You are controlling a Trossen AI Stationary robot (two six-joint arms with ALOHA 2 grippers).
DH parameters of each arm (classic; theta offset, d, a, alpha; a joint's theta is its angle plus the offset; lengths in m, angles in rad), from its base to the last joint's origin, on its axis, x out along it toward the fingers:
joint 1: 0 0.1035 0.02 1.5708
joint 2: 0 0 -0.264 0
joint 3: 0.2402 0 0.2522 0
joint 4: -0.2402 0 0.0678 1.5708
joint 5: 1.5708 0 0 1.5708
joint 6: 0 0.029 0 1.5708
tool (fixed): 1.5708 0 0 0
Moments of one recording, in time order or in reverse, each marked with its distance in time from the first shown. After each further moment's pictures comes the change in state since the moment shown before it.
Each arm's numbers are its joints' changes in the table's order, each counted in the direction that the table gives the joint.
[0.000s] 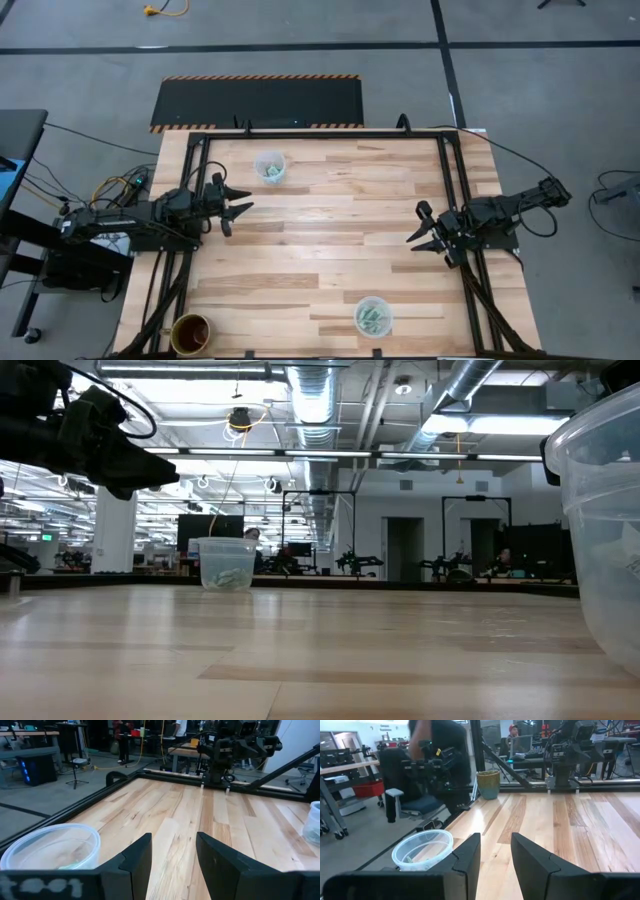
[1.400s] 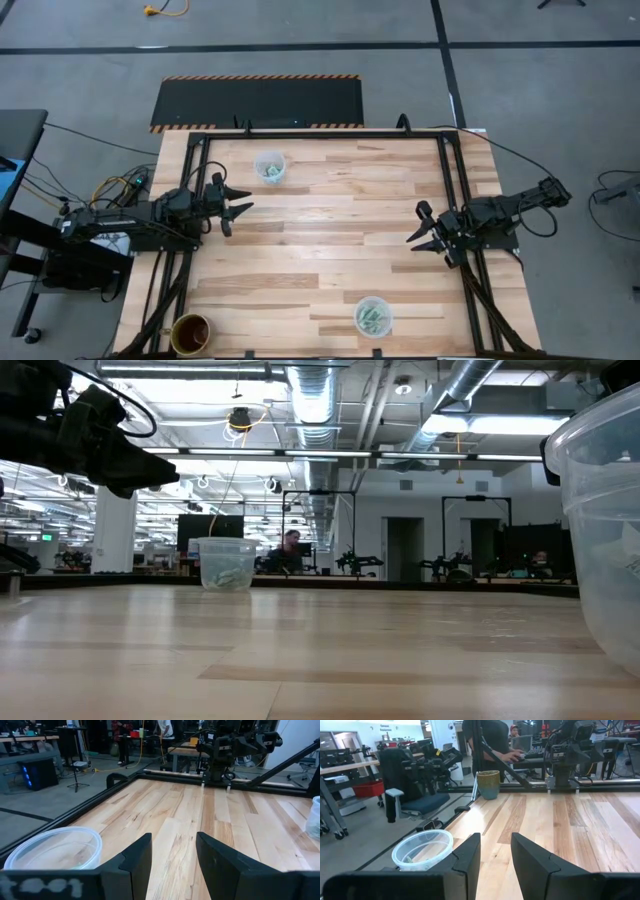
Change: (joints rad) left arm 0.000 0.000 0.000 0.001 0.001 0.037; right arm 0.000 0.000 0.000 0.000 0.000 0.000
